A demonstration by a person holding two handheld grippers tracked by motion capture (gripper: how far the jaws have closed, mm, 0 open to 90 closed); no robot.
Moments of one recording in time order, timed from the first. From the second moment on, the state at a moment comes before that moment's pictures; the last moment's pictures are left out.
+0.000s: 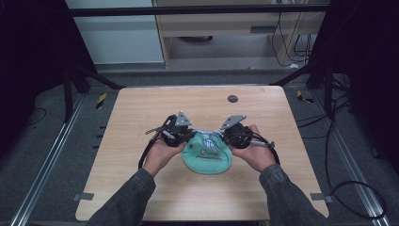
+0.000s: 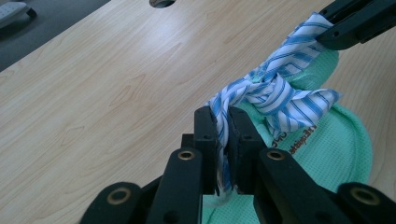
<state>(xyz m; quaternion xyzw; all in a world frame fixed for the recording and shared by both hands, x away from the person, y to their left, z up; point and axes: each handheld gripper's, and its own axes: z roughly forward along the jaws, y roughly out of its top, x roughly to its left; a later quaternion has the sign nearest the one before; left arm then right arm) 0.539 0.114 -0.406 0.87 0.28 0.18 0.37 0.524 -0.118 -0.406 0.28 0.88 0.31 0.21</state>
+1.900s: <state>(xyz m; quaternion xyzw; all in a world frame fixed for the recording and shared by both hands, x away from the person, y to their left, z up) 0.496 0.119 -0.442 0.88 0.26 0.16 0.37 0.488 -0.124 -0.438 0.27 0.89 0.31 0.19</state>
